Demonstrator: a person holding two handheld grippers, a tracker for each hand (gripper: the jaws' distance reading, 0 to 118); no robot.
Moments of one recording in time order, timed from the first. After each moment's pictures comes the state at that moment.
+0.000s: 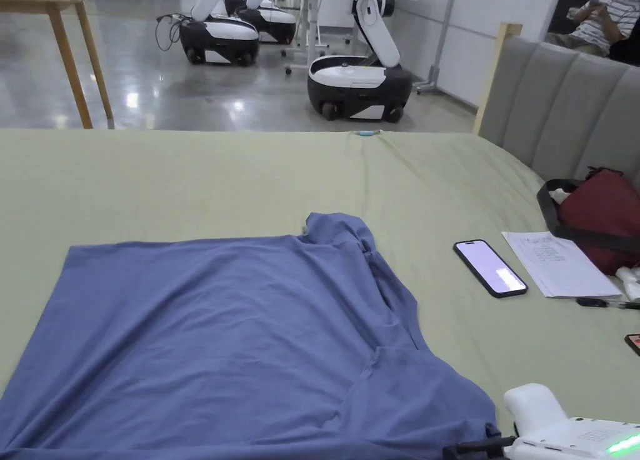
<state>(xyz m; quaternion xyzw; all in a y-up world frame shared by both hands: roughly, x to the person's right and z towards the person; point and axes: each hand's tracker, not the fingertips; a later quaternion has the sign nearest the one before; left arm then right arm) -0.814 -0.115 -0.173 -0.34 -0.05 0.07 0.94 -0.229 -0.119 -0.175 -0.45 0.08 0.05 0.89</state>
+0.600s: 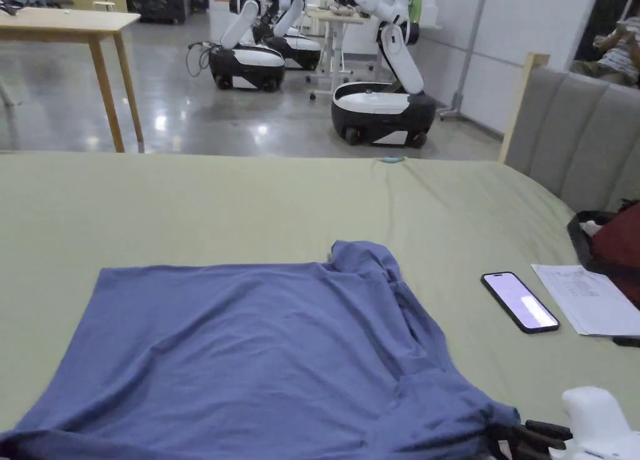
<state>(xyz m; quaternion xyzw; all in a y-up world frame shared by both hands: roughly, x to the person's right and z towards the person) -0.818 -0.057 -0.183 -0.28 -0.09 0.07 0.95 -0.230 -0.051 -0.176 -0.34 0.12 -0.02 0.93</state>
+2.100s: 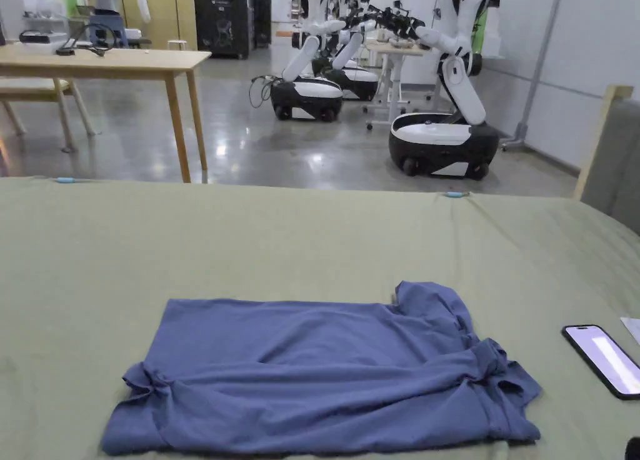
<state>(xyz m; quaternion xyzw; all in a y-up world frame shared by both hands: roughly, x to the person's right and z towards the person) -0.833 -0.070 -0.123 -0.24 0.02 0.09 0.97 -0.252 -0.002 -0.135 -0.21 0.05 -0.07 0.97</state>
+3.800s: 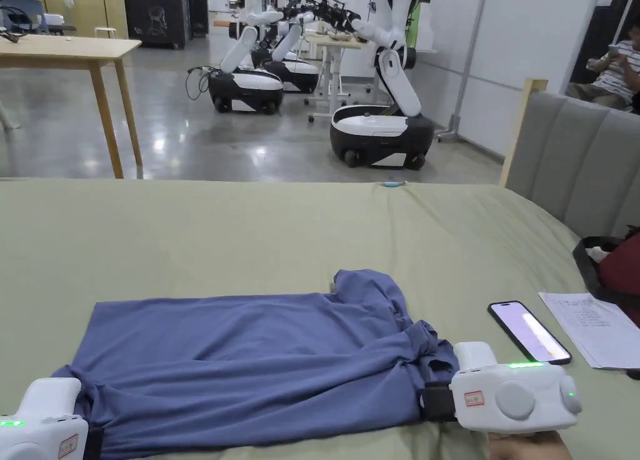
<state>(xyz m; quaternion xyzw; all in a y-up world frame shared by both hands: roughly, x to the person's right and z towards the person) -0.777 -0.134 -0.359 -0.42 0.00 -0.01 0.91 -0.251 -0.136 -0.381 -0.44 0.04 0.01 0.90</state>
